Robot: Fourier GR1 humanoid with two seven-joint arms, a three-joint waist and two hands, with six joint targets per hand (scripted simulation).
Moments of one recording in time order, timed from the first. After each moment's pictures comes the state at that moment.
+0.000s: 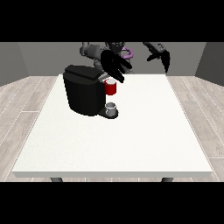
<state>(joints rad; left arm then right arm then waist) -0.44 0.04 0.03 -1.42 -0.13 -0.31 -0.11 -0.95 -0.44 -0.17 -1.16 0.25 -0.04 0.50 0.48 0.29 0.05</state>
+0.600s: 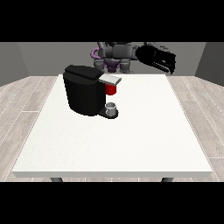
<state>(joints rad) -0.51 0.06 0.04 -1.43 -0.11 -0.33 -0.10 -1.14 -0.29 -0.12 -1.14 0.19 -0.05 0.27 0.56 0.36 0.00</state>
